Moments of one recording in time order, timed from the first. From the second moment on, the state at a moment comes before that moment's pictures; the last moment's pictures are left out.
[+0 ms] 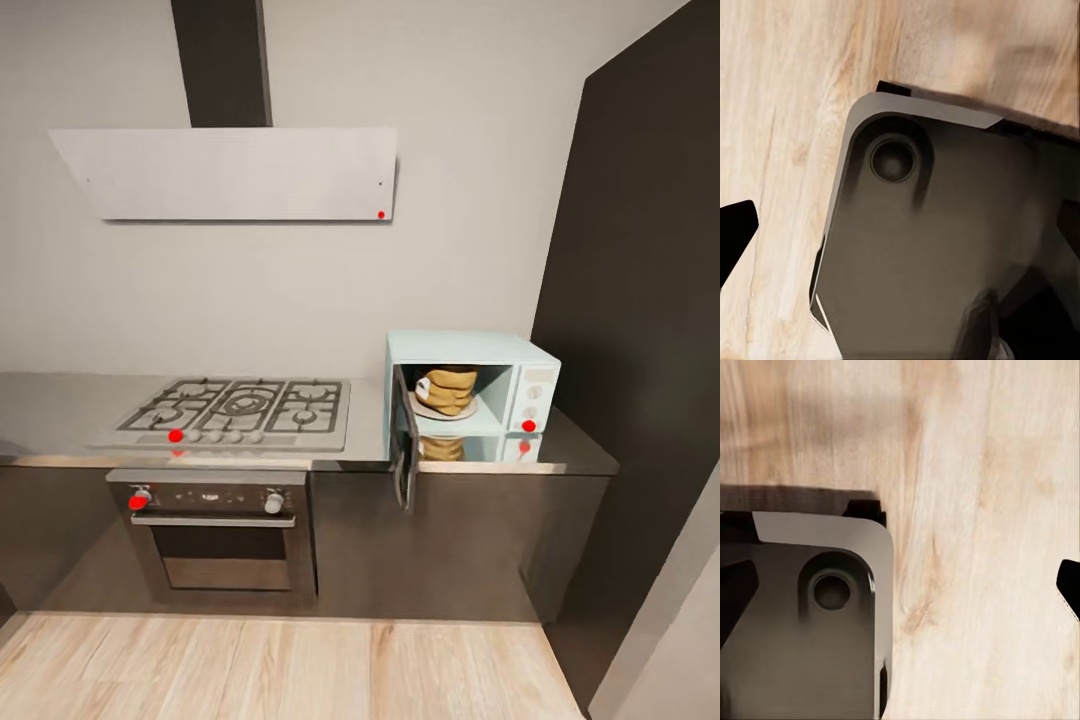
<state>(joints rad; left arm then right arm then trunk) -0.01 0.01 0.01 -0.11 0.25 -0.04 0.00 -0.23 -0.17 -0.36 0.03 0.40 0.03 0.16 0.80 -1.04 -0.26</state>
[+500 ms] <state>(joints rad) -0.01 0.01 0.01 -0.11 0.25 -0.05 0.00 -0.23 -0.17 -0.37 0.03 0.40 0.03 0.16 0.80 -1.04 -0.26</state>
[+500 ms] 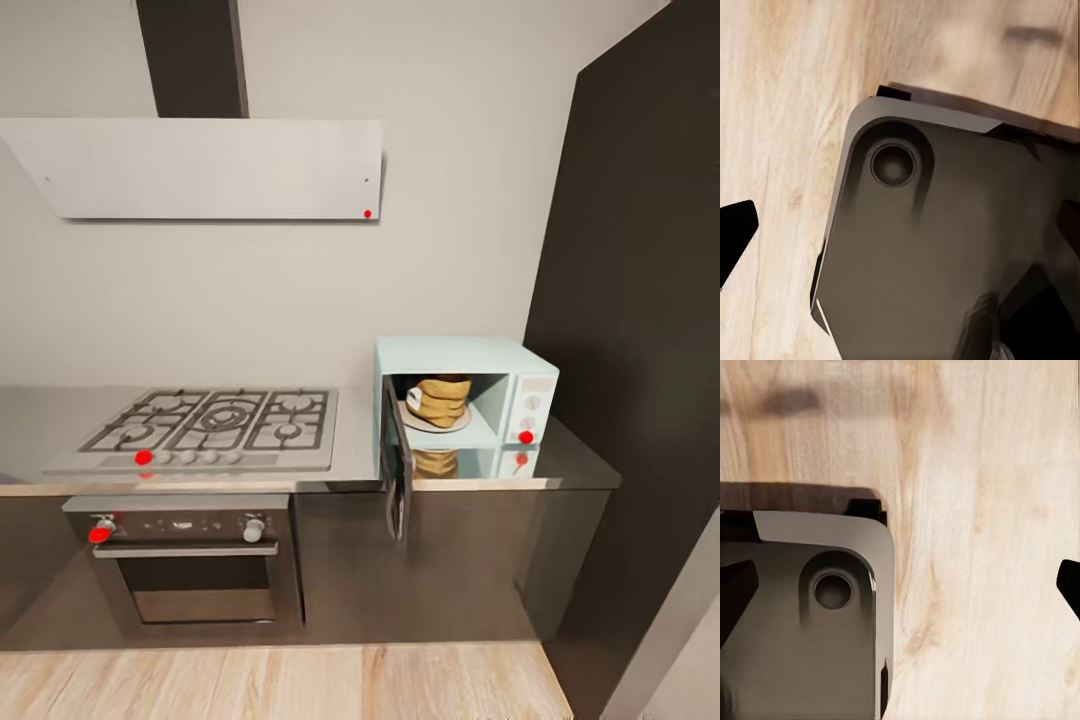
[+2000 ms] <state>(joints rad) -0.01 0.03 0.00 -0.89 0.23 0.31 0.01 -0.23 -0.17 -0.37 0.03 0.40 0.03 0.15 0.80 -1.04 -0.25</state>
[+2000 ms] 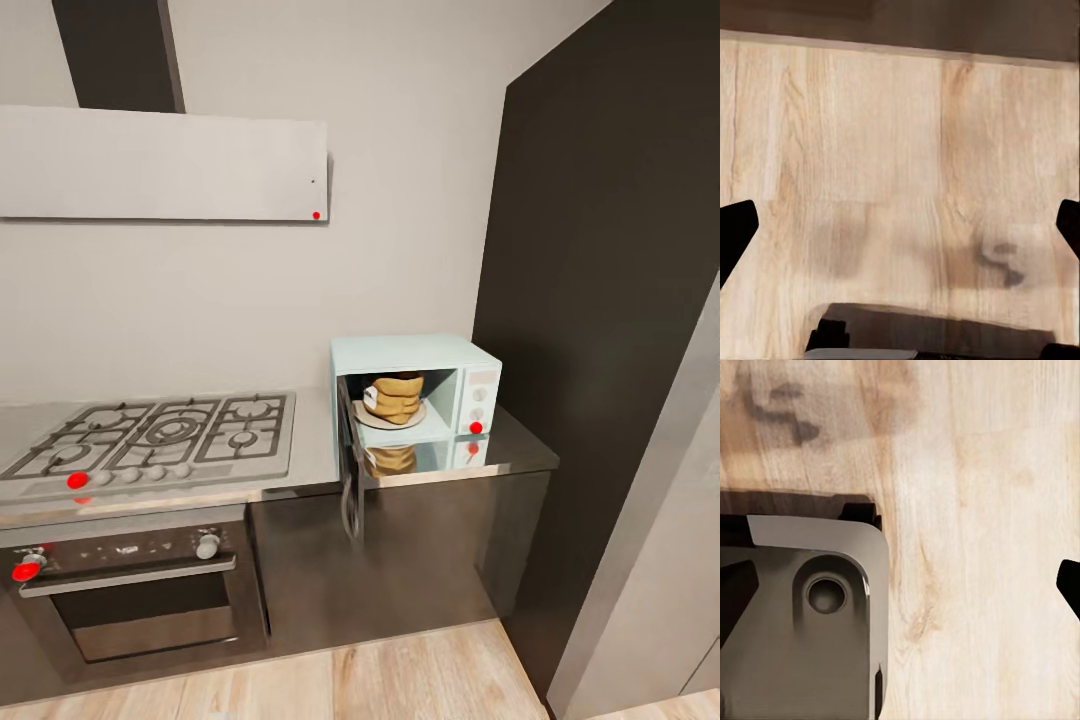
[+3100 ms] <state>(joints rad) -0.27 -0.01 -0.05 -1.44 0.19 0.53 -0.35 -0.23 -0.17 -0.37 0.03 0.39 0.00 0.15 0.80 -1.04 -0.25</state>
